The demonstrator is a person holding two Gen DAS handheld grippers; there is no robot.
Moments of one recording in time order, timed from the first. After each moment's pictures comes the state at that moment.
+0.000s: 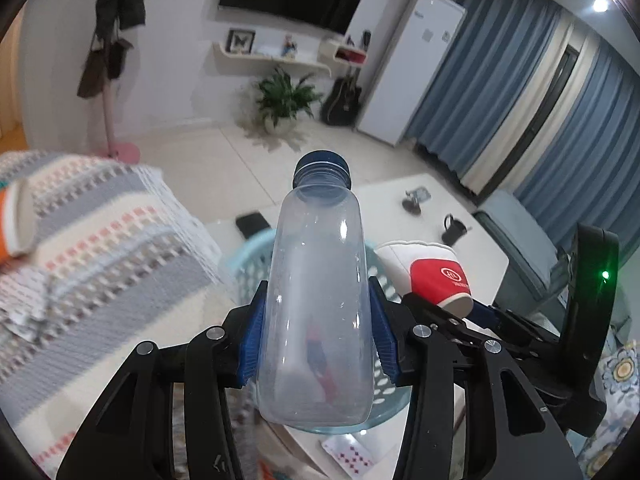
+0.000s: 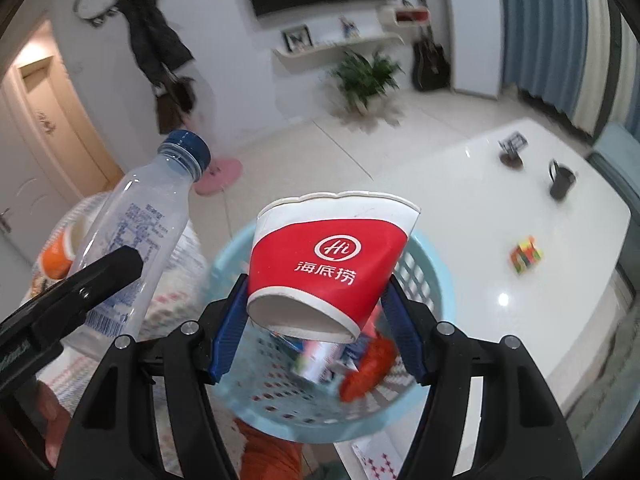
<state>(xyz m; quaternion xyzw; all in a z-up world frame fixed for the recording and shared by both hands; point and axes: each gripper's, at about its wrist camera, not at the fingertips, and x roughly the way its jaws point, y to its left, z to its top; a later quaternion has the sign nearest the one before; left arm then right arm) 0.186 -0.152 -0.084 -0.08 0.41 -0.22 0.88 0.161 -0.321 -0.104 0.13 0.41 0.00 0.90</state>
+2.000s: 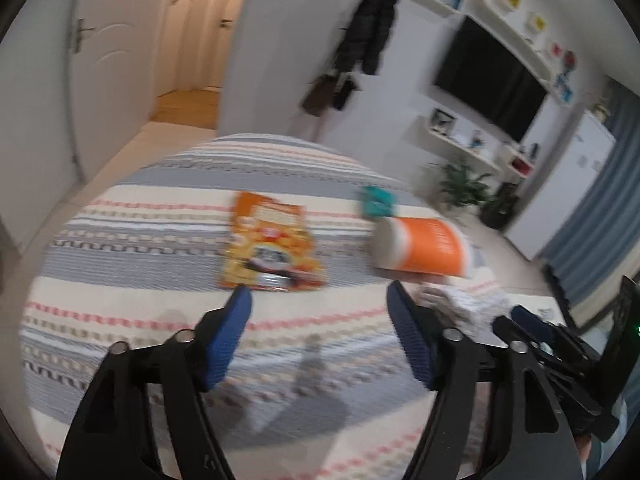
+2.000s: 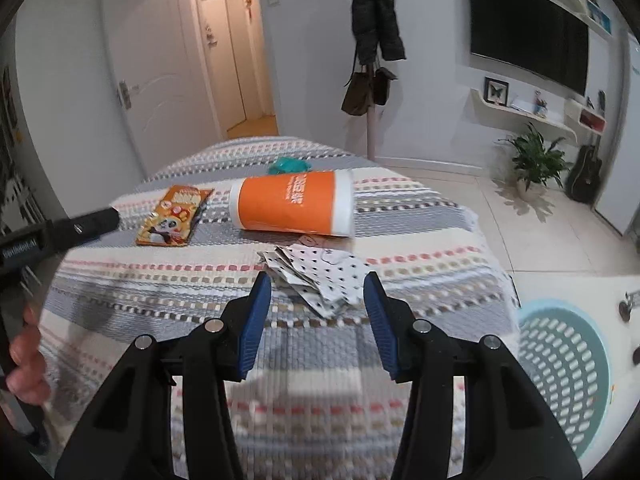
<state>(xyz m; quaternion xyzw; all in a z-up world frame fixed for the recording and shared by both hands) 0.069 0.216 -0.033 -0.19 0.34 0.09 0.92 0.159 -0.011 -0.059 -0.05 0.34 0.27 0.90</state>
